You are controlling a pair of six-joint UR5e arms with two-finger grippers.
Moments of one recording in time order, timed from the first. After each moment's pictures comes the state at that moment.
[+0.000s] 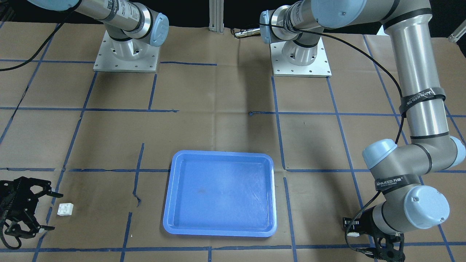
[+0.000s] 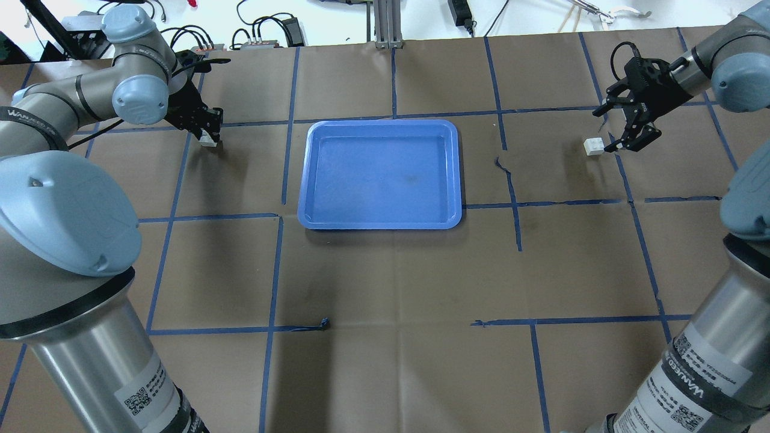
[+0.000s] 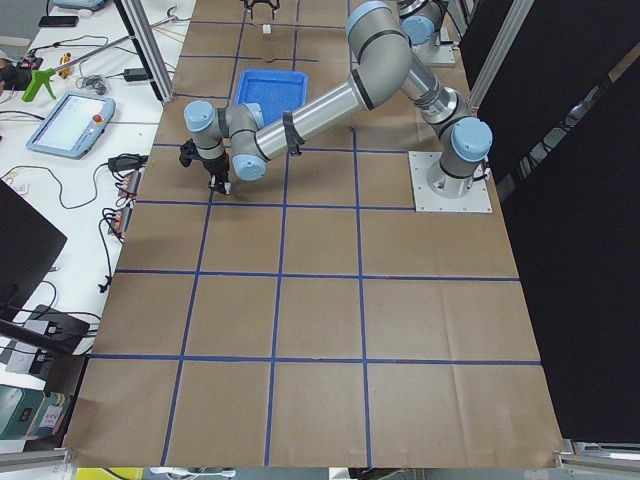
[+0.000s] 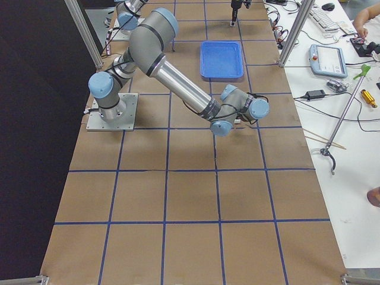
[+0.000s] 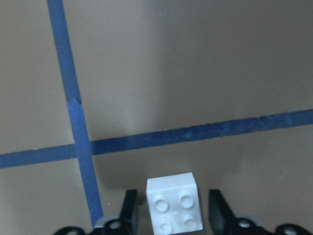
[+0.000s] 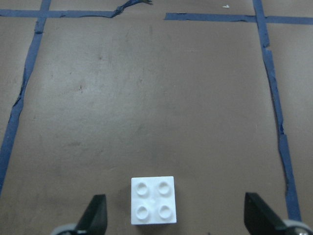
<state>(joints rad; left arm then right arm) -1.33 -2.34 -1.29 -1.08 1.58 0.38 1.11 -0.85 1.38 -1.85 -1.11 -2.13</state>
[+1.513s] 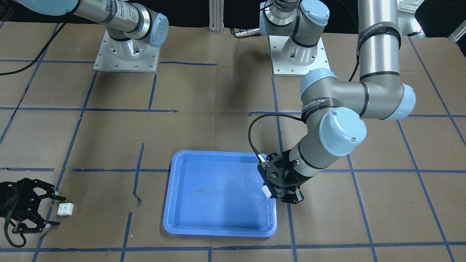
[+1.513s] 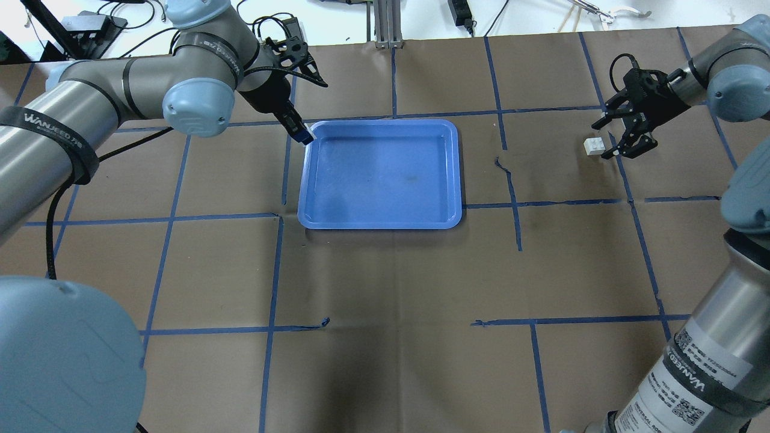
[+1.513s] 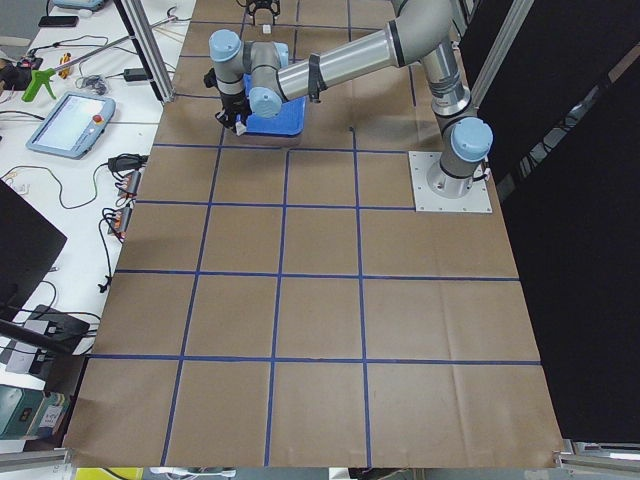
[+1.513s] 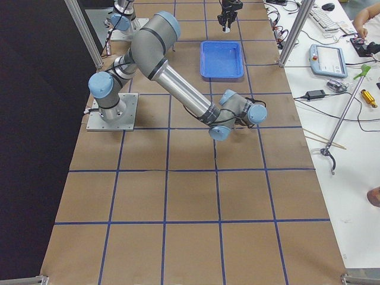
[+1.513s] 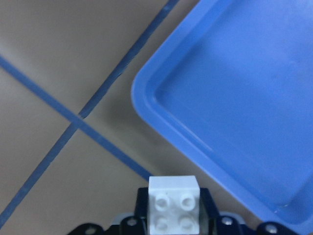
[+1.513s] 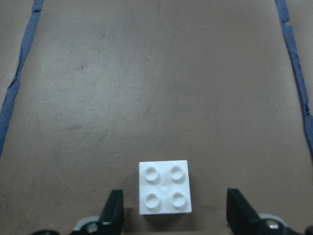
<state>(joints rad) -1.63 -2.04 -1.53 -1.09 1.34 1.08 1.10 -0.84 1.39 -1.86 -1.12 -2.14</state>
